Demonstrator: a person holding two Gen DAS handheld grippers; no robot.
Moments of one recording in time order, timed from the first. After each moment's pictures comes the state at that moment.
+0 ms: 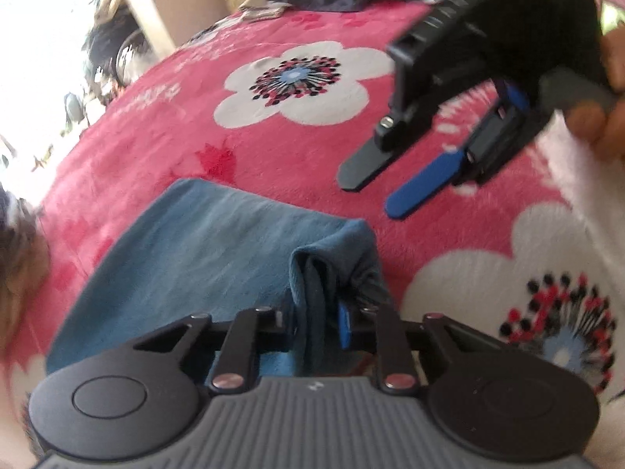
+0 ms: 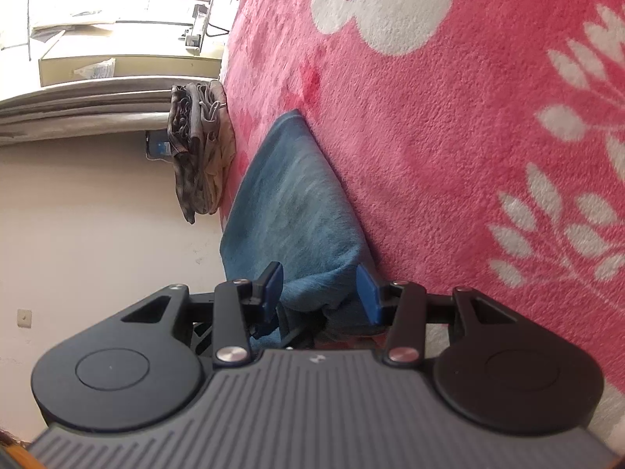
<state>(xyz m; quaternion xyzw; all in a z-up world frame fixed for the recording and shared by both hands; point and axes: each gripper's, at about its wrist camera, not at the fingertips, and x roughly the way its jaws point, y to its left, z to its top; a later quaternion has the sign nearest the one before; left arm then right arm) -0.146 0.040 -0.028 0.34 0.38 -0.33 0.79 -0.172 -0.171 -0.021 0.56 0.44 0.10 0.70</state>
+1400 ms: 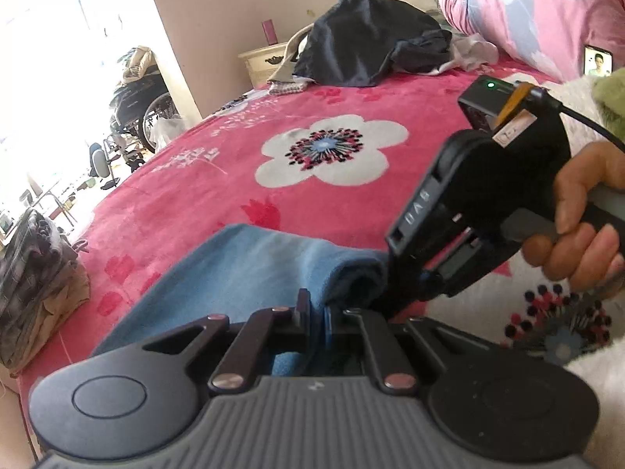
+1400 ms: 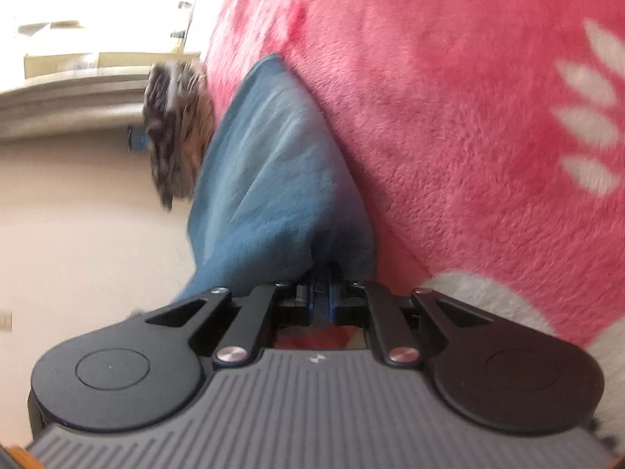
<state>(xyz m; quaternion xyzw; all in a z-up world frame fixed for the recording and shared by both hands) -0.168 0.099 0.007 0.28 0.29 -0.35 0.85 -0.181 -0.104 -0.049 0.59 0.42 0.06 0.69</state>
